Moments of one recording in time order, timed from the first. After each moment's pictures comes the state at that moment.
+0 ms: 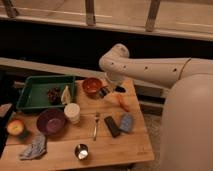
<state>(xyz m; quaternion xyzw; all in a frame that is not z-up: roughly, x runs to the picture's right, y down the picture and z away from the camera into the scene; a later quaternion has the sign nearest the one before) 0.074 -0.002 0.800 -0.18 0.14 0.46 0.86</state>
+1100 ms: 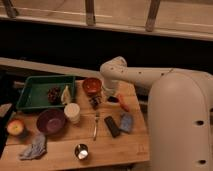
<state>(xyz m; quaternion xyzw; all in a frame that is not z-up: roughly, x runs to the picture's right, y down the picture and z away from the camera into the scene) 0.029 0.056 0.863 -0.30 0.10 0.47 0.82</state>
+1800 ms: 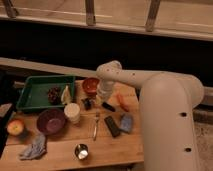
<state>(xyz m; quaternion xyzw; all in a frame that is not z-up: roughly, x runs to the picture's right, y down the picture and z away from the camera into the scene) -0.004 0.076 0.882 -0.34 0.09 0.45 0.82</state>
